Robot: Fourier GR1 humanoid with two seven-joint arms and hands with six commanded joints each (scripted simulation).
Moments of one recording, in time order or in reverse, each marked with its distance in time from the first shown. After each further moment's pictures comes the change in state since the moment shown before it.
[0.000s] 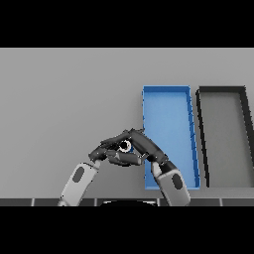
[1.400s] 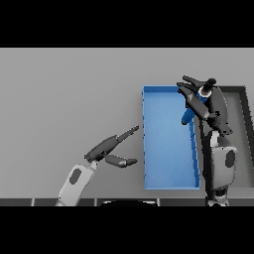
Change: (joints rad) left arm 0.025 0.024 0.011 -0.040 -0.009 0.021 0.013; right arm -0.235 -0.370 -0.518 0.059 -0.320 -0.370 0.256
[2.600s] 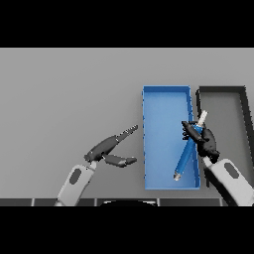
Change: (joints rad) left arm 0.000 0.011 -0.004 0.014 -0.040 0.024 -0.034; right arm 0.306 -0.512 0.596 0.155 -0.559 -0.724 0.001
